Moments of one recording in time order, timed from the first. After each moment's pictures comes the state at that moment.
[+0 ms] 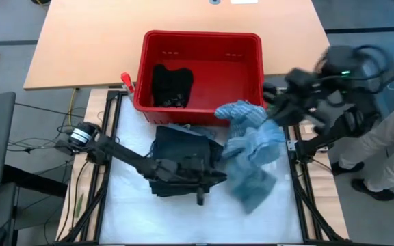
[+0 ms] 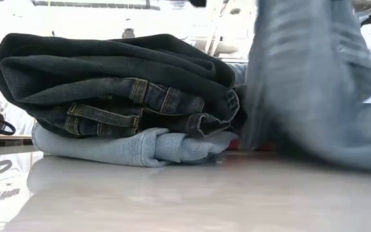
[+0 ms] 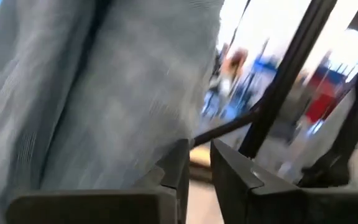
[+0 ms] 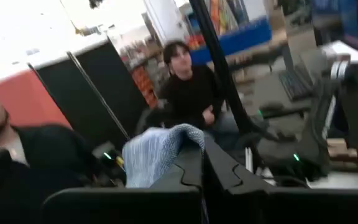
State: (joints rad) left arm -0.35 1.79 1.20 0.70 -0.34 -0.31; right arm 0.04 1.34 2.13 -0.77 -0.59 0.40
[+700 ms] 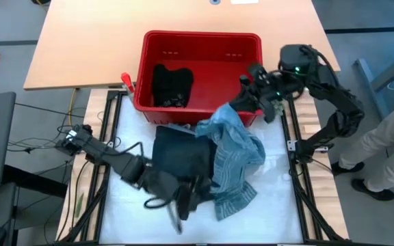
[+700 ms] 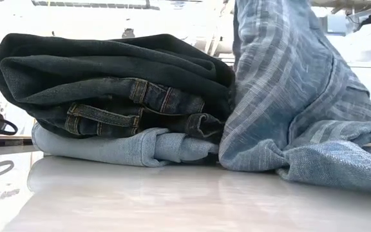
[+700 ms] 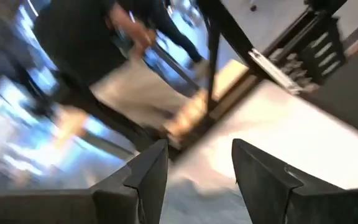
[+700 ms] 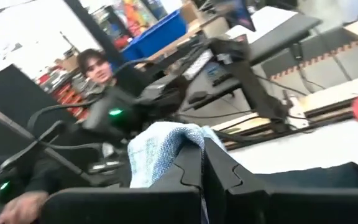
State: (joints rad) left arm -0.49 1.76 1.83 -0.36 -0.43 0.61; right arm -0.14 1.48 2.14 -0.81 -0.45 0.47
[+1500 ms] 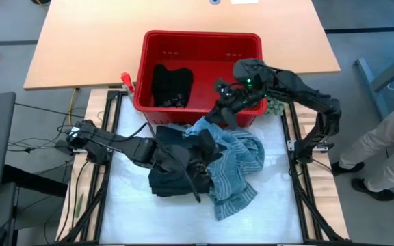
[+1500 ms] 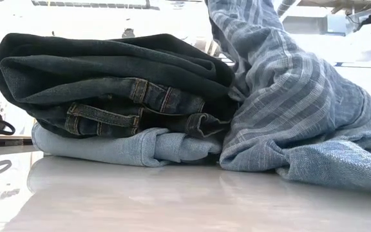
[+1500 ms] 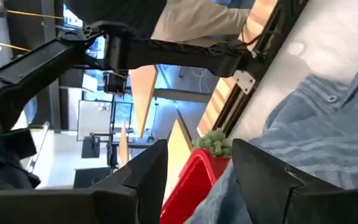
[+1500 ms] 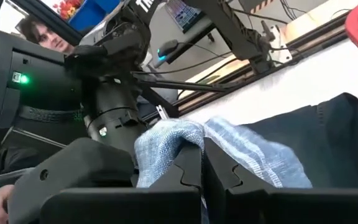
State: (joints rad) left arm -0.32 1.77 1.84 -0.36 -0.61 1.17; right arm -0.14 1.66 2.14 -0.91 -0.45 0.52
